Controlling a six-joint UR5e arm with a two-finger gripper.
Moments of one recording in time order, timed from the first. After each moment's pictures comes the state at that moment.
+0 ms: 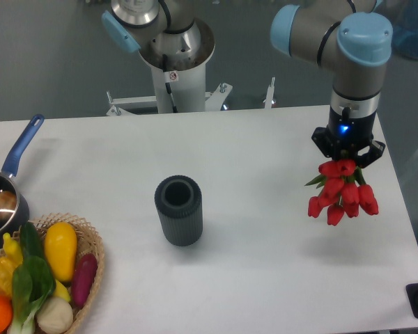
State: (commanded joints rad) arm 2.77 -1.87 -1.58 -1.03 1.55 1.27
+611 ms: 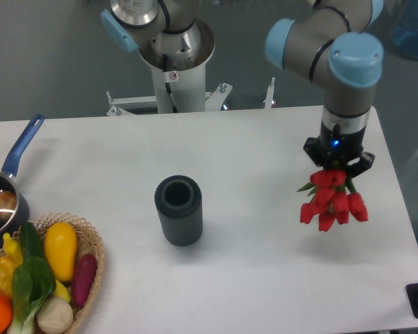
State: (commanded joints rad) arm 2.64 -1.94 -1.62 -1.02 1.60 1.12
